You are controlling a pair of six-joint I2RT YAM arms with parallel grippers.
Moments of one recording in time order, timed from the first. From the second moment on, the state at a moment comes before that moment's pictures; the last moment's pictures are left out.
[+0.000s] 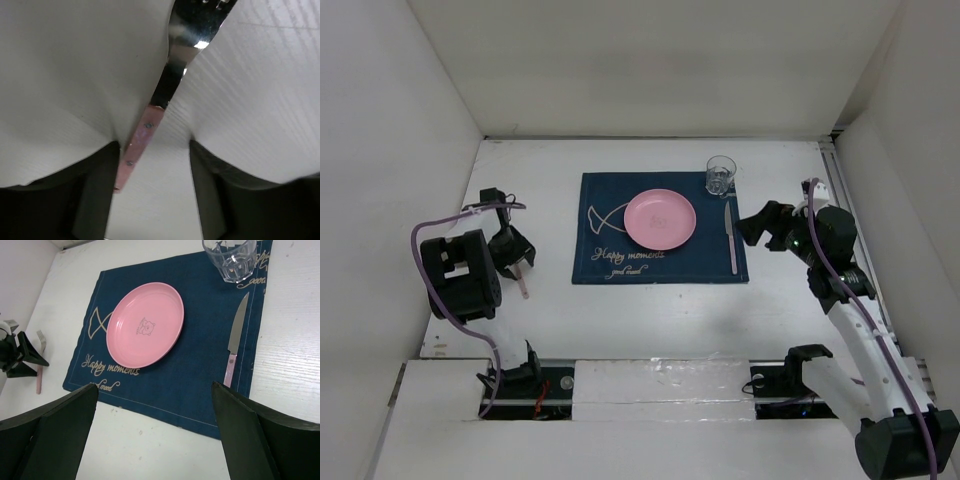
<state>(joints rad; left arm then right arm) 0.21 1.74 1.07 -0.78 -0.08 -0.57 0.10 0.82 0.71 -0.18 -0.35 0.42</state>
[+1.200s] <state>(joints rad) -0.34 1.86 1.41 -0.77 0.03 -0.38 0.10 0.82 0.70 -0.17 -0.32 0.42</state>
